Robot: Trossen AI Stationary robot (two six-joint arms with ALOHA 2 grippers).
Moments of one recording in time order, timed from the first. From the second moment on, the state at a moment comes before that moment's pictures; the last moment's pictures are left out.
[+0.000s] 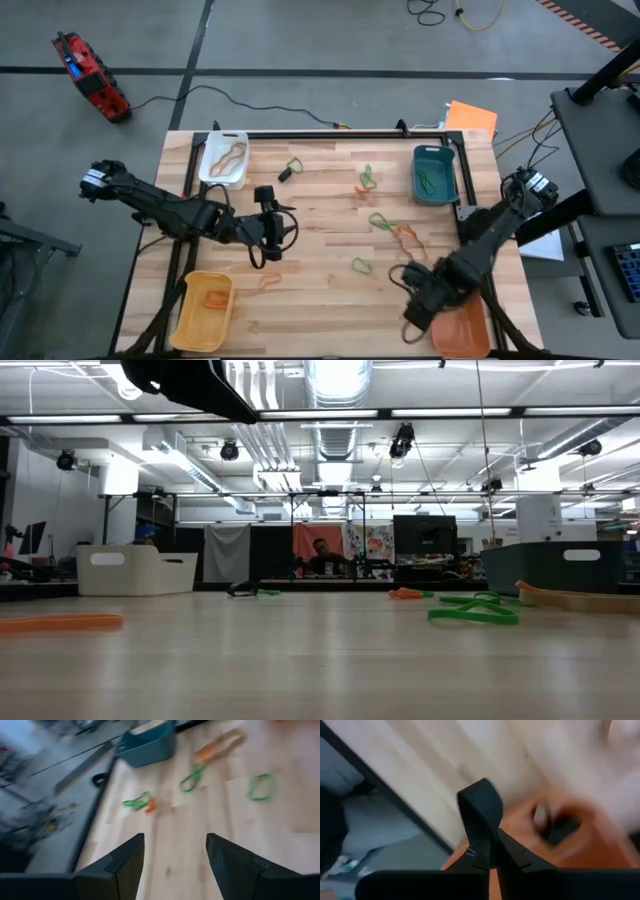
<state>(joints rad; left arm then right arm) -0.33 1.24 0.89 -0.27 -0.62 0.11 0.76 1.56 1.28 -1.11 -0.14 1.48</state>
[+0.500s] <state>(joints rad) -0.33 1.24 0.89 -0.19 -0.44 0.21 0.96 1.57 1.25 -1.14 -0.19 2.02</state>
